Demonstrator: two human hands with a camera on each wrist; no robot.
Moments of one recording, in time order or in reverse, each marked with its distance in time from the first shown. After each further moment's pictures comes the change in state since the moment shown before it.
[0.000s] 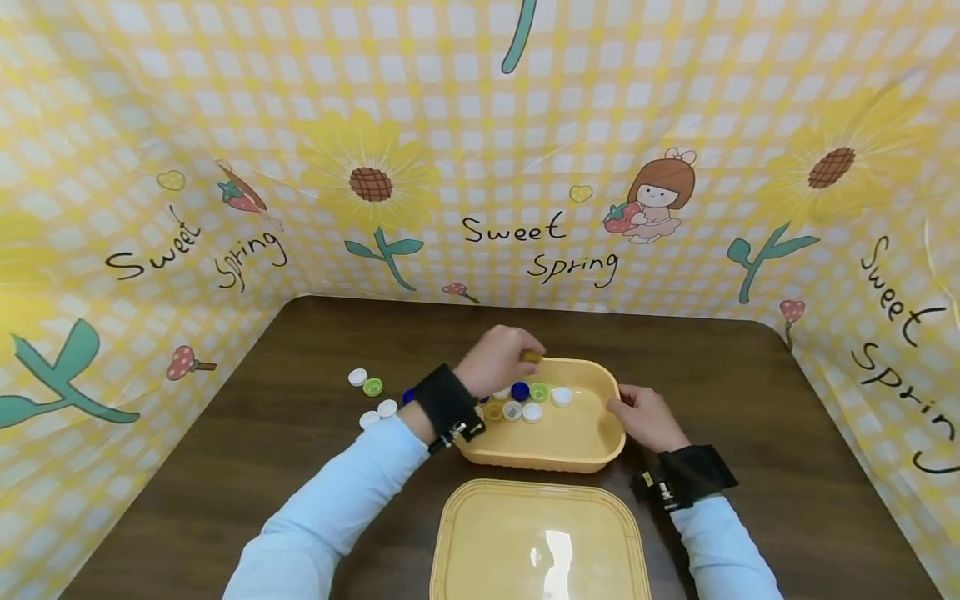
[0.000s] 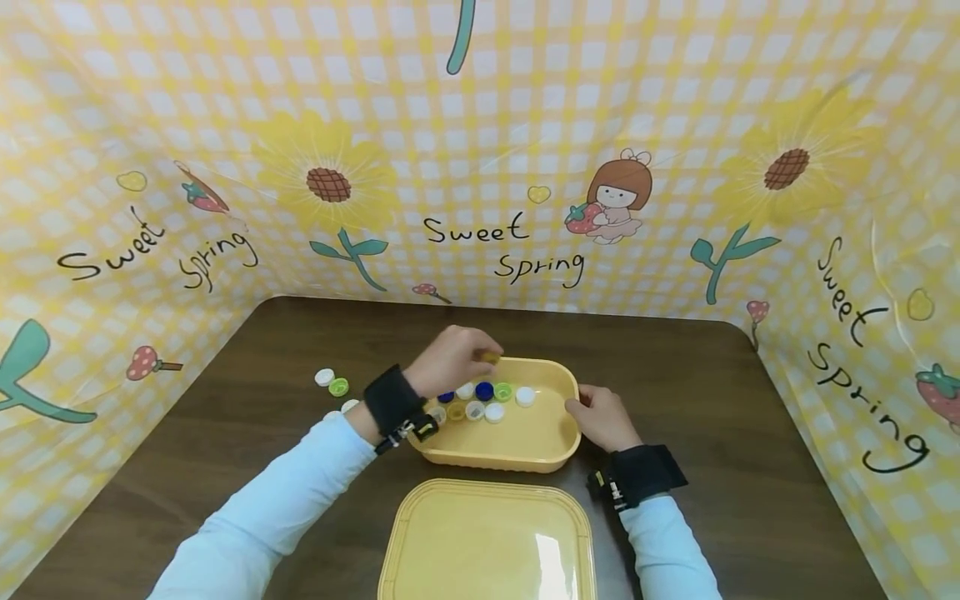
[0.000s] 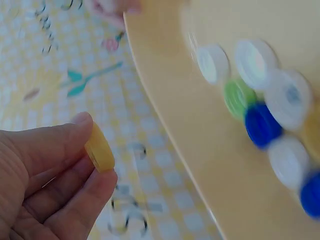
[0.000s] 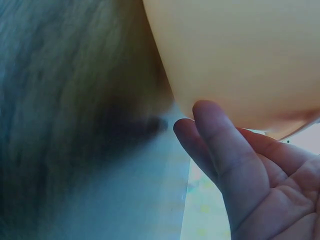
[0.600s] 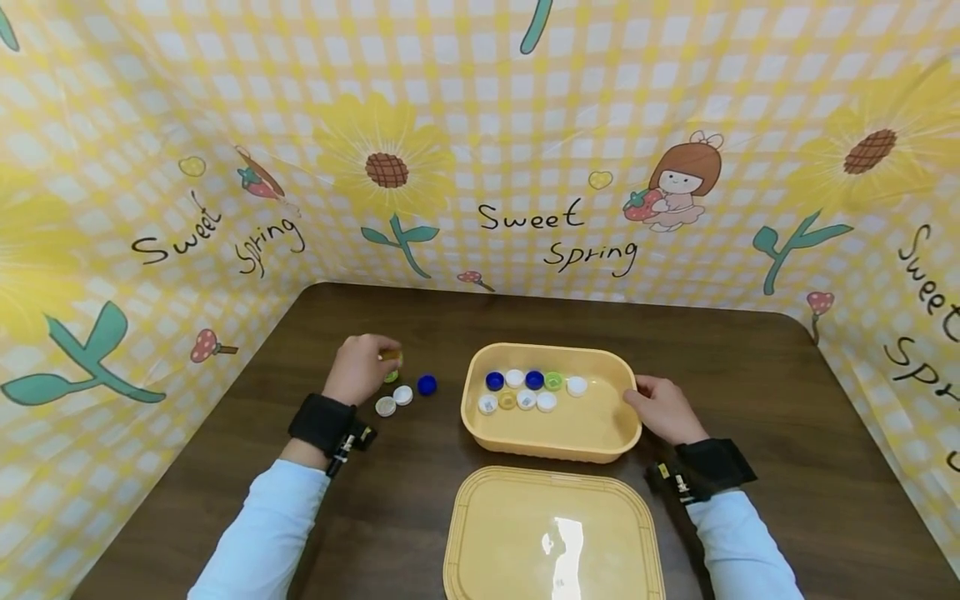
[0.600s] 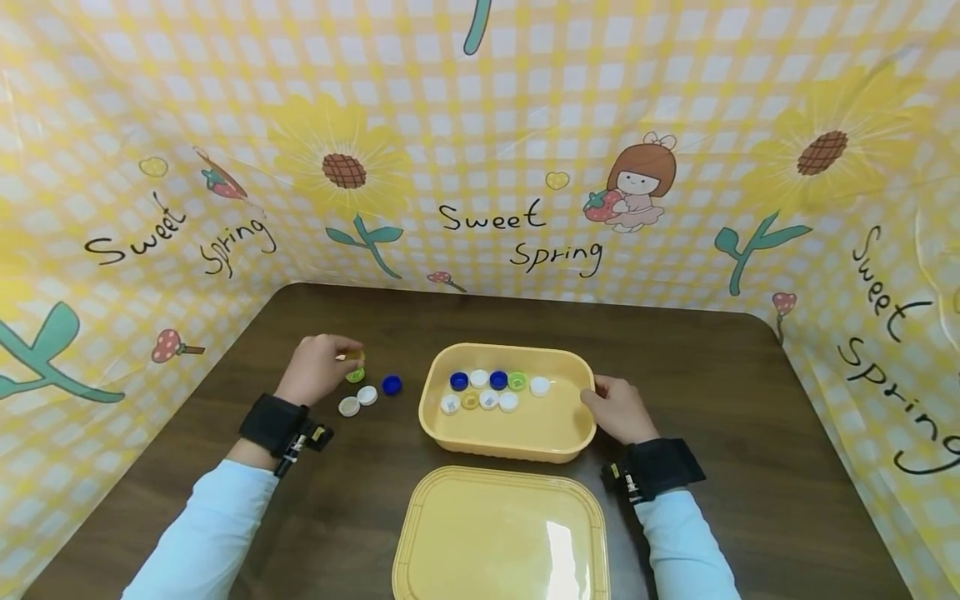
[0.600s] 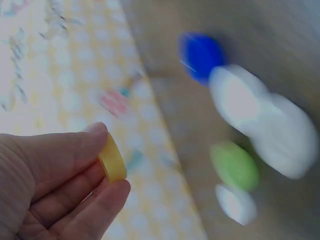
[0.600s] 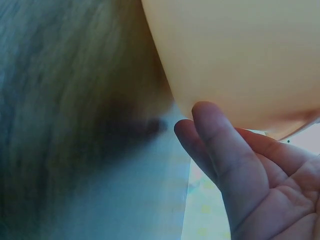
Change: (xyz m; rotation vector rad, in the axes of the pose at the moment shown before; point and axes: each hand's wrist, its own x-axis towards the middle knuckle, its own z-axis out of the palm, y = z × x) left_hand -0.140 -0.117 -0.057 0.137 0.288 -0.397; right_hand 0.000 -0.002 -0.002 -0.026 -0.014 -0.026
